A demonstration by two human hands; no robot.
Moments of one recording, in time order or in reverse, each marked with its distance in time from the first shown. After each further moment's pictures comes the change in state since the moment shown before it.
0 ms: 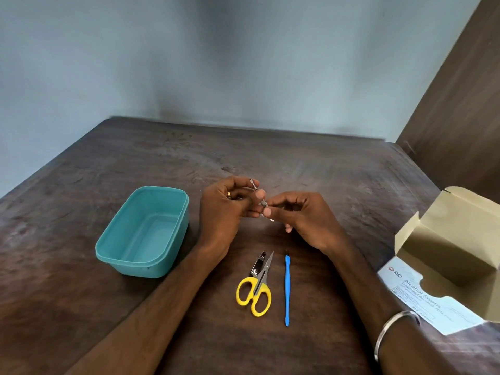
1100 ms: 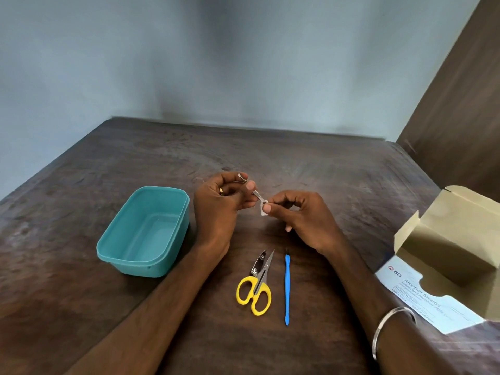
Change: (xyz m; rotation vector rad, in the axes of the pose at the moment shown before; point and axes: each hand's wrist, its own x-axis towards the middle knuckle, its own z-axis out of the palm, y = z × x) left_hand 0.005 -0.003 0.000 -0.096 0.147 0.023; right_hand 0.001 -0.001 0.005 -0.063 0.074 -0.030
